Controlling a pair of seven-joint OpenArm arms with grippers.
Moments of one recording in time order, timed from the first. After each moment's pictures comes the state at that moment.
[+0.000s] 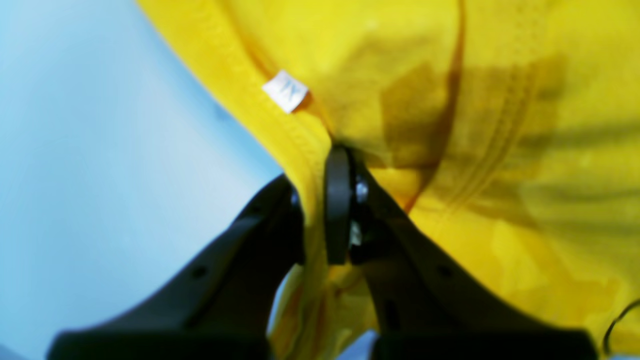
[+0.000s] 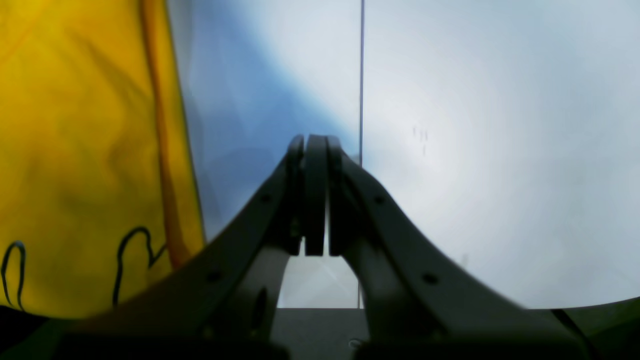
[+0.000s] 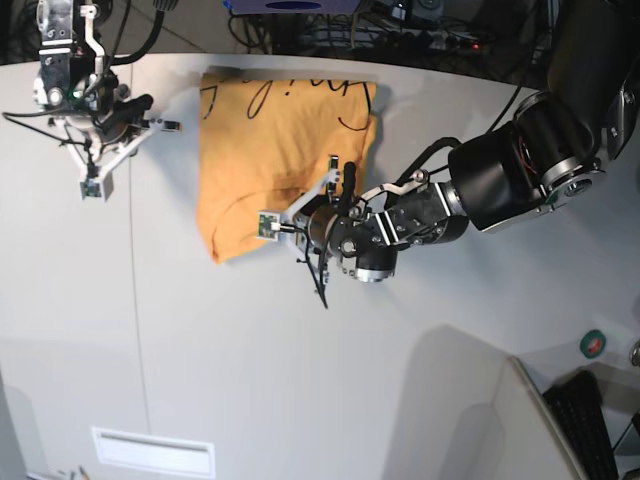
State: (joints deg) left arm -35.6 -15.1 77.5 56.6 -8.5 -32.9 25.7; right arm -22.6 6.2 5.9 100.0 10.9 -0.4 -52.3
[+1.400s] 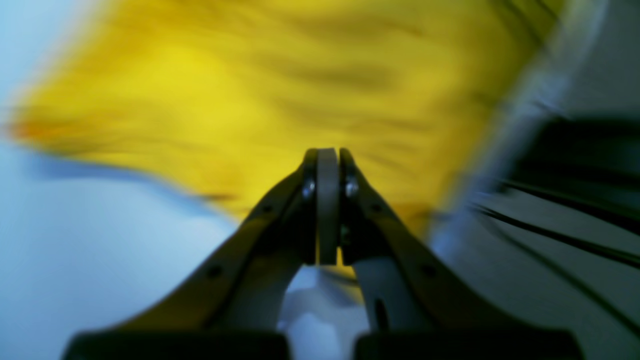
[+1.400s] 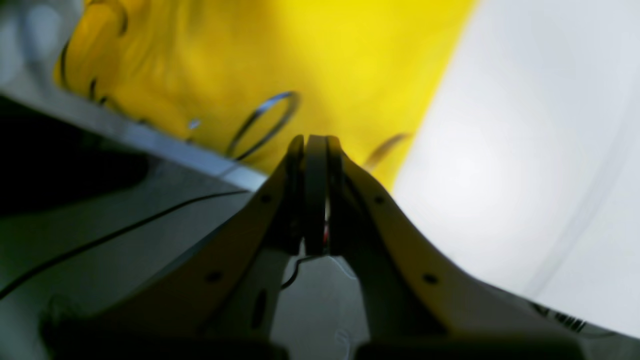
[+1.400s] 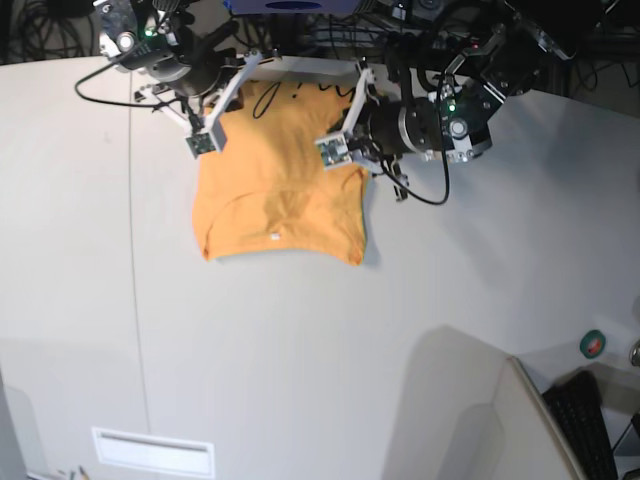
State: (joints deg) left arm 6.6 -26.8 34.5 98.5 -7.5 -33.5 42.2; right arm -29.8 6.6 -16.1 108.4 11.2 -0.2 -52.4
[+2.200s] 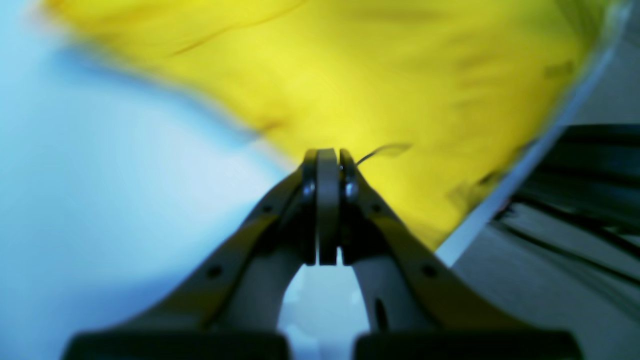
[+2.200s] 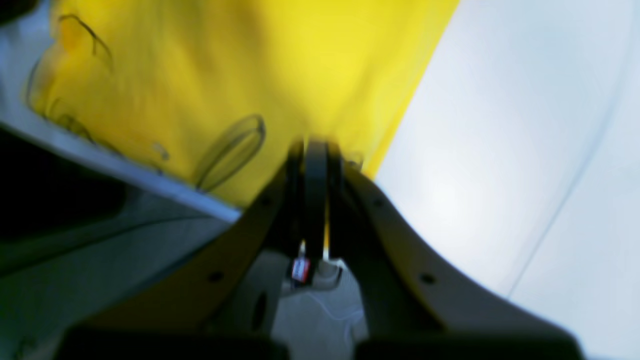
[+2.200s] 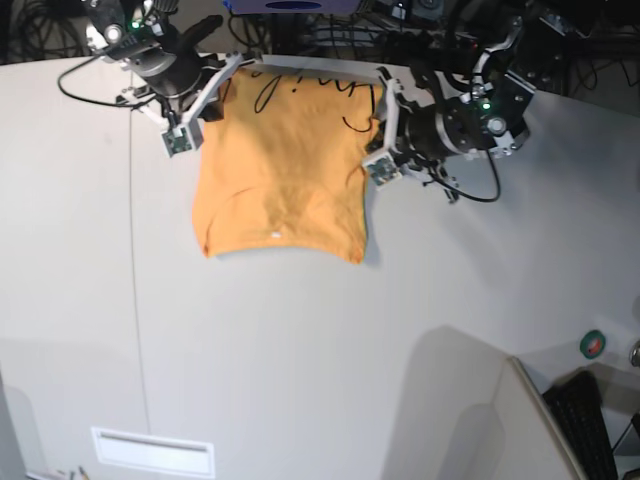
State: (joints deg) left arm 14.4 -27.1 19.0 101.5 -7.7 -32.8 42.0; right arm -33.7 10.8 -12.9 111.0 10.9 -0.6 -41.4
